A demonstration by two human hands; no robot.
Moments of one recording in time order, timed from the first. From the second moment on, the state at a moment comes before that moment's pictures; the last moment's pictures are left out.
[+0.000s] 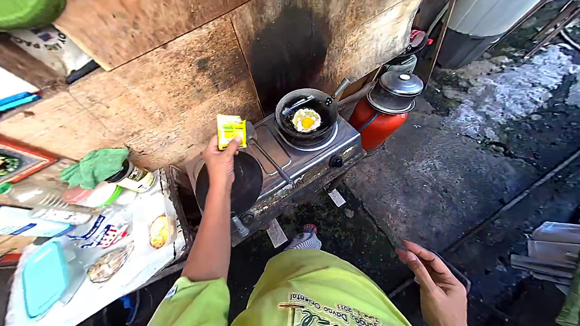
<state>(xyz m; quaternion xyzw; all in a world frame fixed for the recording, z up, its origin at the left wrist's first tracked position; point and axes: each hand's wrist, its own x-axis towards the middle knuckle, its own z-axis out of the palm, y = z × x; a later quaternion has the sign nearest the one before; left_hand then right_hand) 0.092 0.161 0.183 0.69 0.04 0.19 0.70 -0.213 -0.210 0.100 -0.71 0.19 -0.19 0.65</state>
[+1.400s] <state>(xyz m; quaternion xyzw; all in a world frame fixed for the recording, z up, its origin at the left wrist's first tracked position) 0.280 0.008 0.184 0.94 -0.07 0.01 0.33 -0.202 -0.225 0.139 -0.69 0.33 -0.30 0.58</state>
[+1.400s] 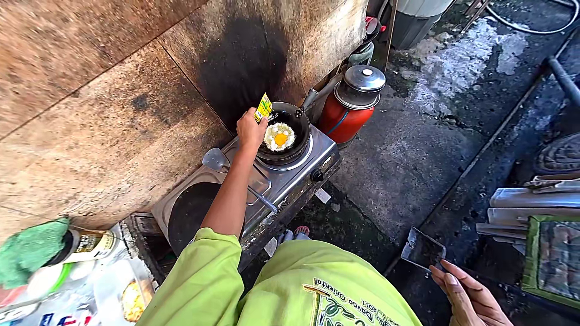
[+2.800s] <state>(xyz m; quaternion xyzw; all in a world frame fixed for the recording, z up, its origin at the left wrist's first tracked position) 0.221 0.020 0.182 0.82 -0.04 0.22 0.54 -0.231 -0.230 0.134 -0.68 0.32 -0.30 0.59</state>
